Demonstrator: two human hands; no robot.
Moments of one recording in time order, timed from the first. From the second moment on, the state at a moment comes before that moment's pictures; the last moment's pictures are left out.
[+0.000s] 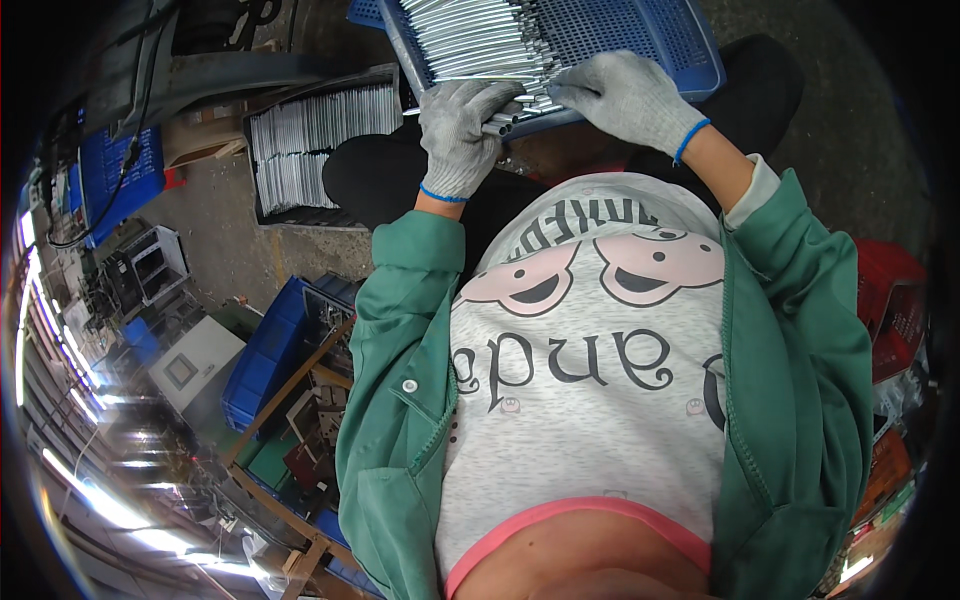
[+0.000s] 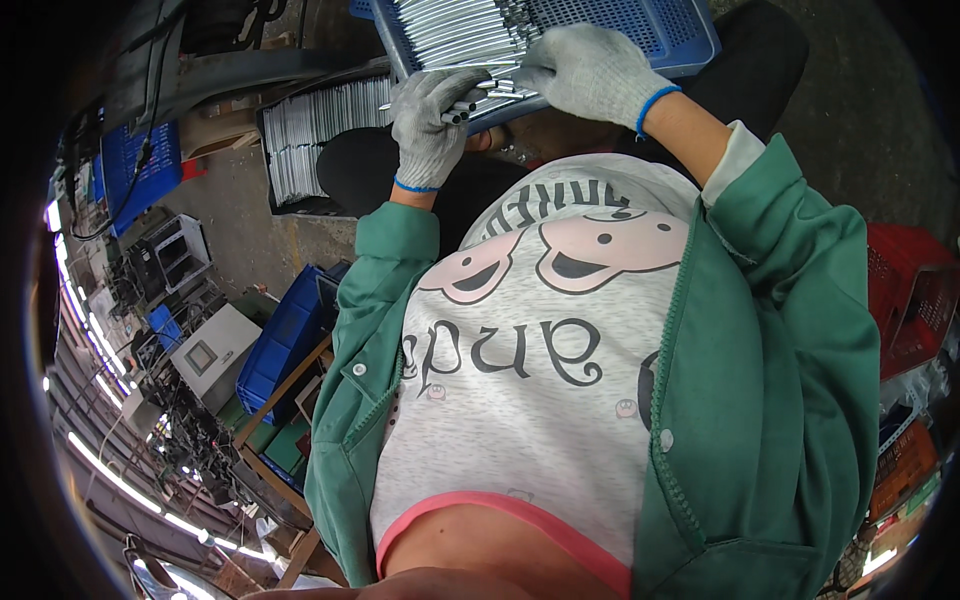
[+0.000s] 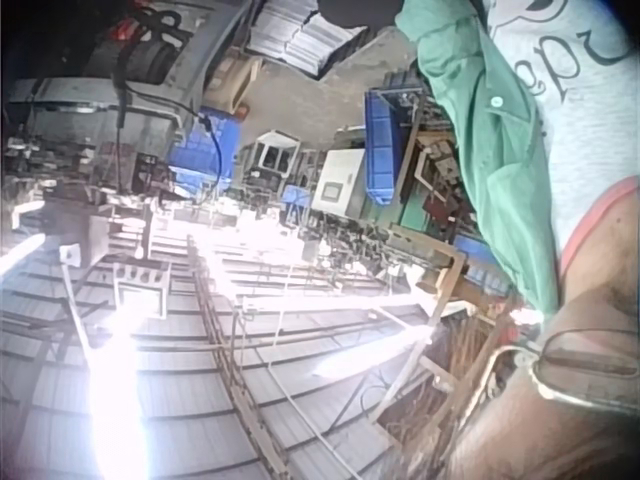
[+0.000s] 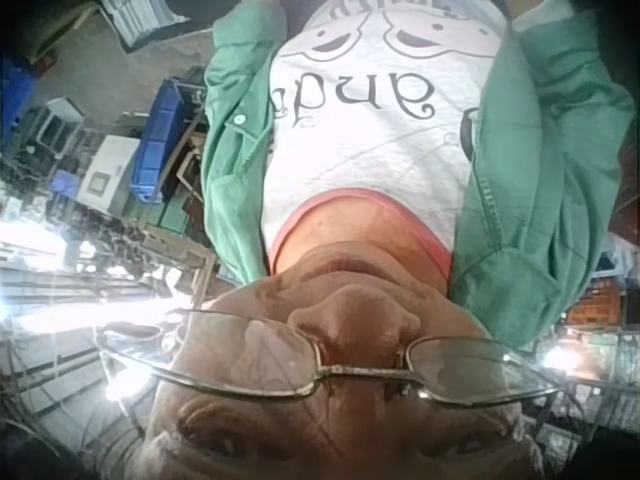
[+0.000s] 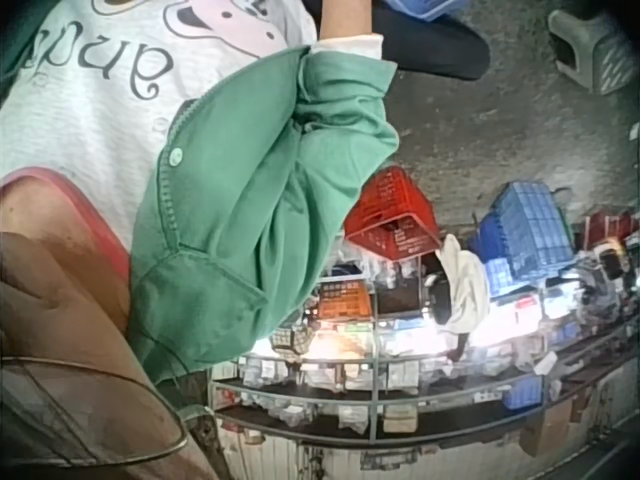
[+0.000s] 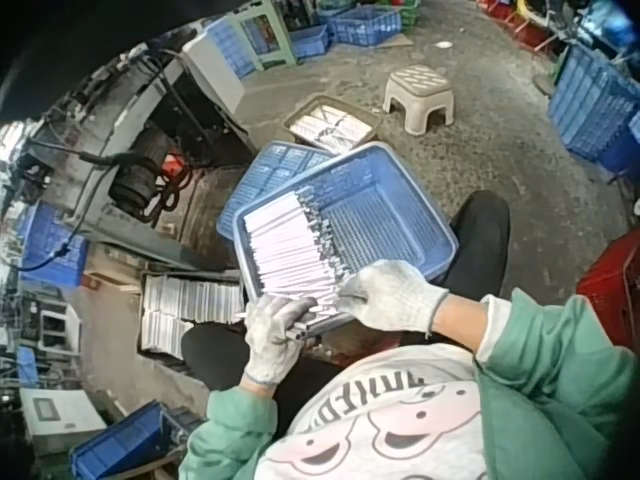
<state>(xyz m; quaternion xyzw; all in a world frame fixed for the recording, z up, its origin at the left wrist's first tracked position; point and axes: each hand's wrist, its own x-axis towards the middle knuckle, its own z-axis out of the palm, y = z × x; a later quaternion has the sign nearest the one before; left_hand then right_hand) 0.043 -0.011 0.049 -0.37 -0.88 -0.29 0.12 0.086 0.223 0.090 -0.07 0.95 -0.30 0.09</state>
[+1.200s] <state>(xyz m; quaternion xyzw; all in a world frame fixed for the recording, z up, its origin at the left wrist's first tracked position) 0.043 -0.004 0.045 -0.36 -0.91 -0.20 0.05 0.090 0.219 0.082 -0.07 0.97 -0.20 0.06</state>
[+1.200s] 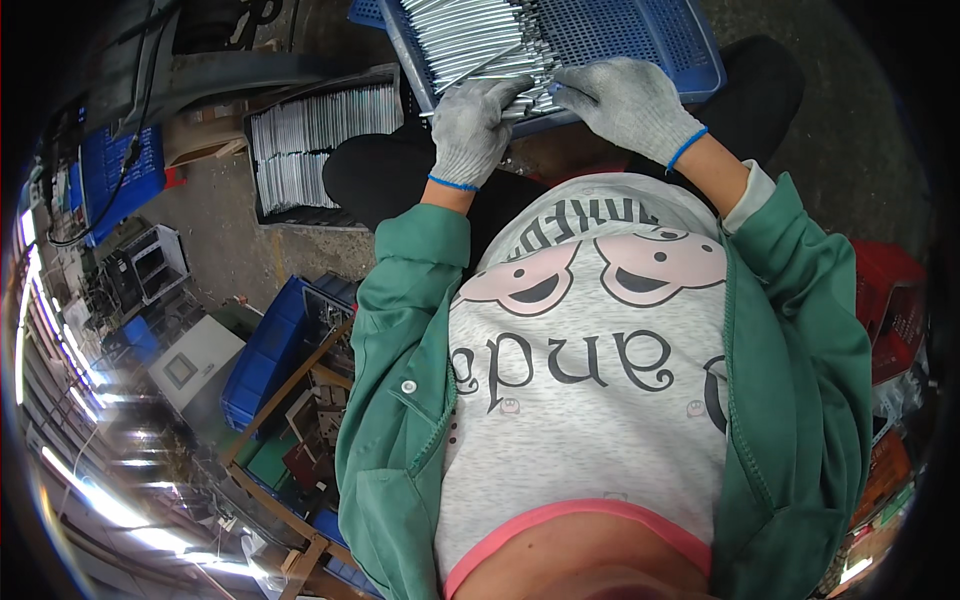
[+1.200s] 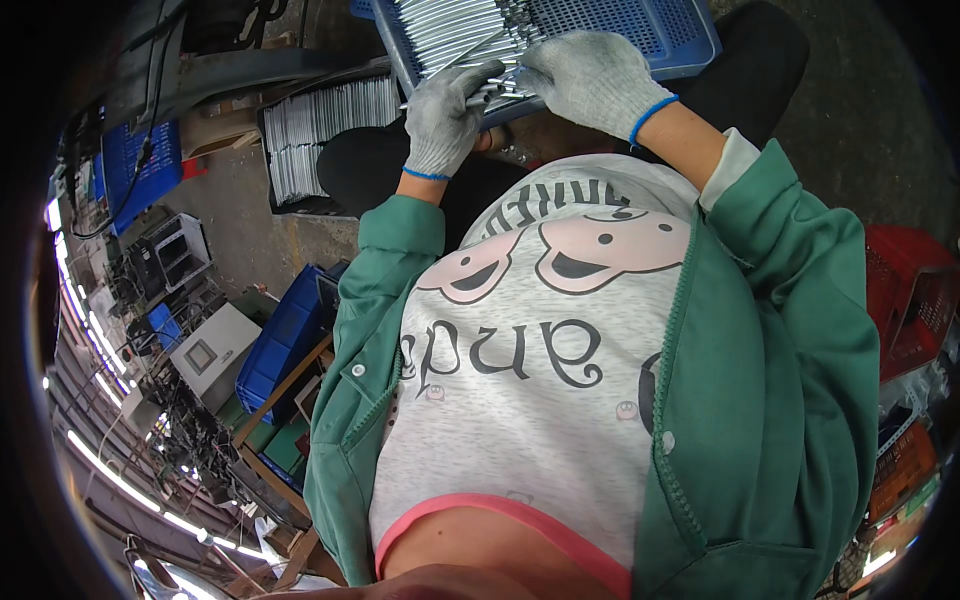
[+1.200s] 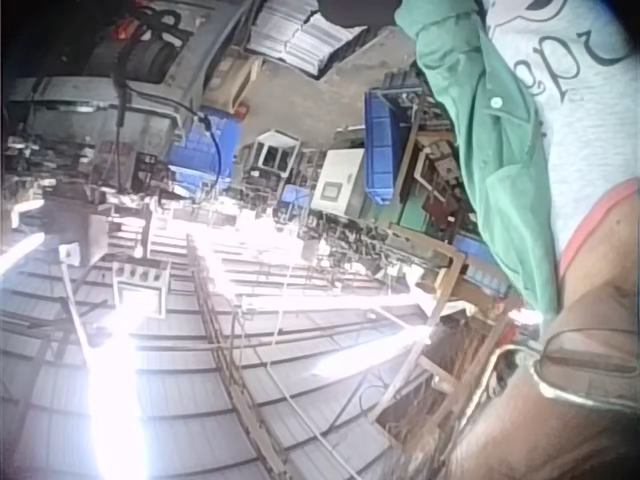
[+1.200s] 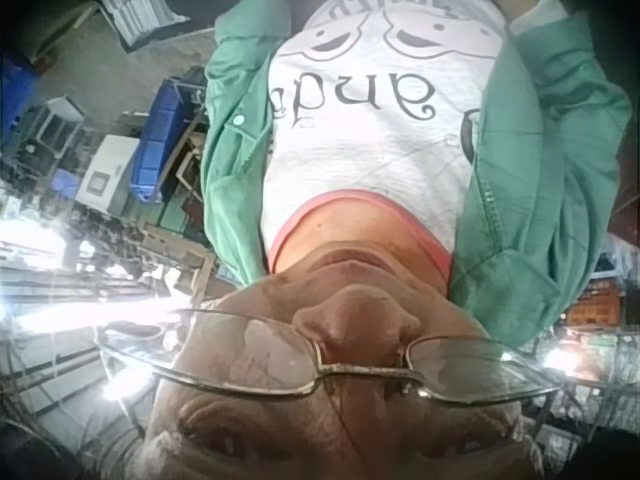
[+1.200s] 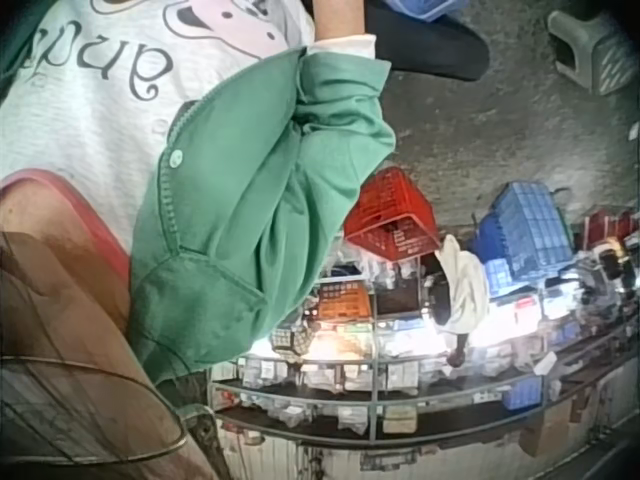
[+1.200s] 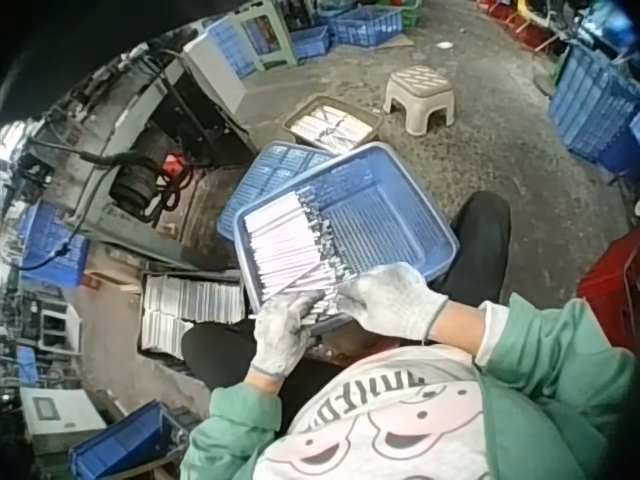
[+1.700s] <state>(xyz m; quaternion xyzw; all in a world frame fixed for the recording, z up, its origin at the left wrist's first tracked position) 0.042 -0.006 0.043 -0.39 -0.88 -0.26 0.11 0.084 0.221 0.084 -0.06 0.96 -0.25 0.08</state>
